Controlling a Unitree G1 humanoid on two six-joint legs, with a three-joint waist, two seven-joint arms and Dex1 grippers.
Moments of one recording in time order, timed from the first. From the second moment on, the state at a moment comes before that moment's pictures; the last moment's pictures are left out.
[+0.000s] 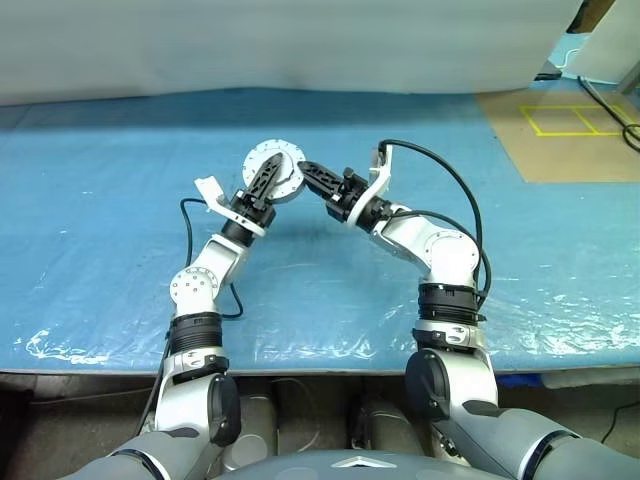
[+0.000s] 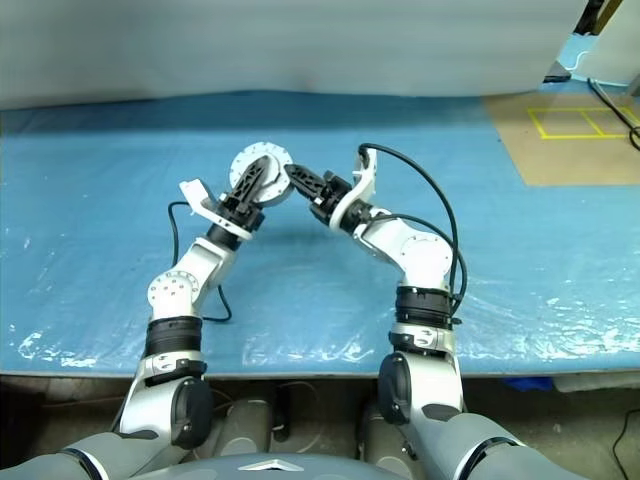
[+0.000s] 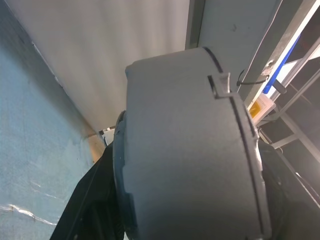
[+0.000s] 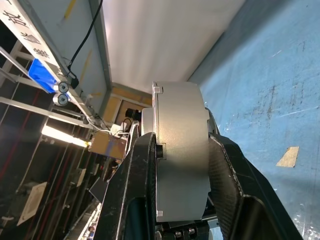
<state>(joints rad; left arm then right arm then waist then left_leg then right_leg) -0.57 -0.02 0.42 0.30 -1.14 0.67 -0.54 -0.73 0.07 -0.34 0.18 1.11 1.01 0.08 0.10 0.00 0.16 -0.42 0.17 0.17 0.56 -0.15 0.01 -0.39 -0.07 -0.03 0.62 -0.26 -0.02</state>
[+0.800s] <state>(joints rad) -0.72 0.28 0.59 0.84 -0.76 0.04 -0.33 -0.73 0.05 -0.30 0.18 1.04 0.96 0.08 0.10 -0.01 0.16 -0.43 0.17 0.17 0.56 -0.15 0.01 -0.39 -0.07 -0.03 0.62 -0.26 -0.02</state>
